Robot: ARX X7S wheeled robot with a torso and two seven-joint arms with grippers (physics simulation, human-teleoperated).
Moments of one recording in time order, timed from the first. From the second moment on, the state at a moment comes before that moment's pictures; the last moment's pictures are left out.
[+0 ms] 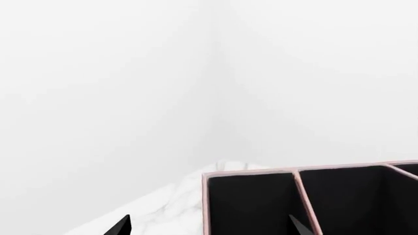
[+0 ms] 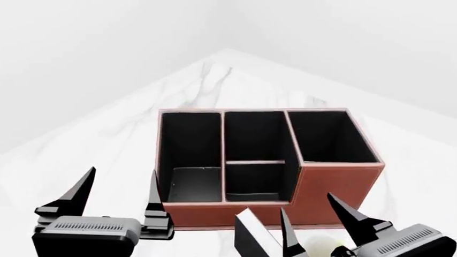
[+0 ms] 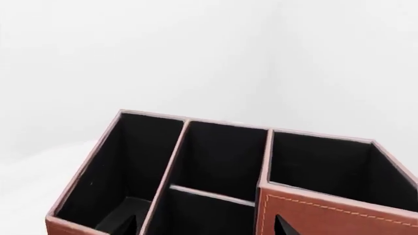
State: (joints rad) left arm 0.15 -0.36 0.16 0.80 -0.23 -0.36 -0.35; right arm -0.31 0.56 -0.12 -0.85 0.48 0.32 0.19
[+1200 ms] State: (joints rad) left arm 0.15 -0.38 0.17 0.79 -0.24 -0.35 -0.37; right arm -0.26 0.51 -0.29 -0.72 0.44 0.33 0.13
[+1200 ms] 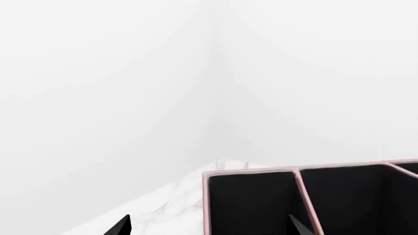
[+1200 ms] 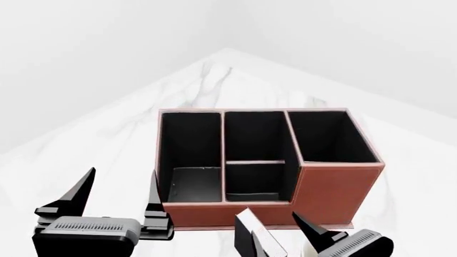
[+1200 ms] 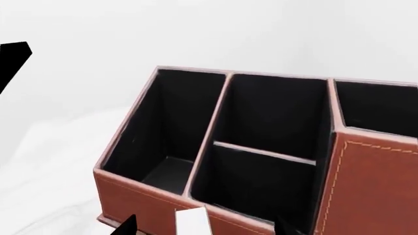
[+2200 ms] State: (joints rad) left arm 0.15 -0.39 0.18 0.79 -0.25 -0.34 -0.39; right arm -0.28 0.49 -0.34 -0.51 0.39 0.20 0.07
